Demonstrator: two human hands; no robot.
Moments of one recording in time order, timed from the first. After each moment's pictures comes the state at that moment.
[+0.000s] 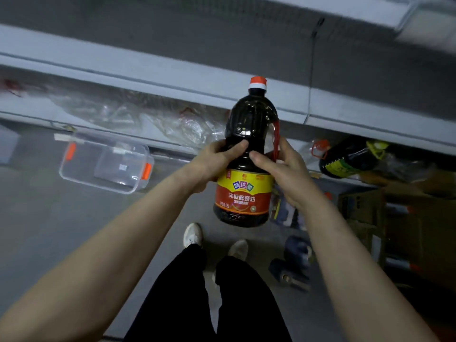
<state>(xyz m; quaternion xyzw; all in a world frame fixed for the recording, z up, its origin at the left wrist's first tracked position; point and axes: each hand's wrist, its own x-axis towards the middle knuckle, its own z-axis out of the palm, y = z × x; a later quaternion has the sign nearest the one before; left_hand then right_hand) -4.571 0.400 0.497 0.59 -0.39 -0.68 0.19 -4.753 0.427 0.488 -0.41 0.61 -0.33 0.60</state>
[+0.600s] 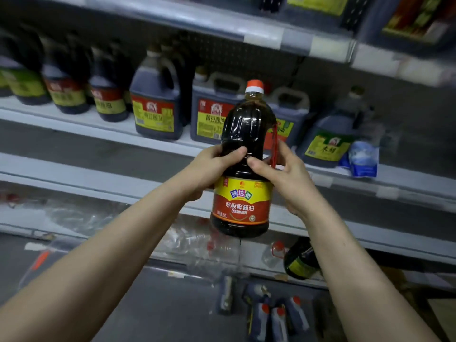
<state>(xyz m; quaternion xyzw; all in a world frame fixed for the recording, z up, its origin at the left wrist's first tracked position) -4.610 0.373 0.751 0.47 -0.55 -0.59 0.36 -4.796 0.395 0.748 -0.57 0.51 -0.47 0.44</state>
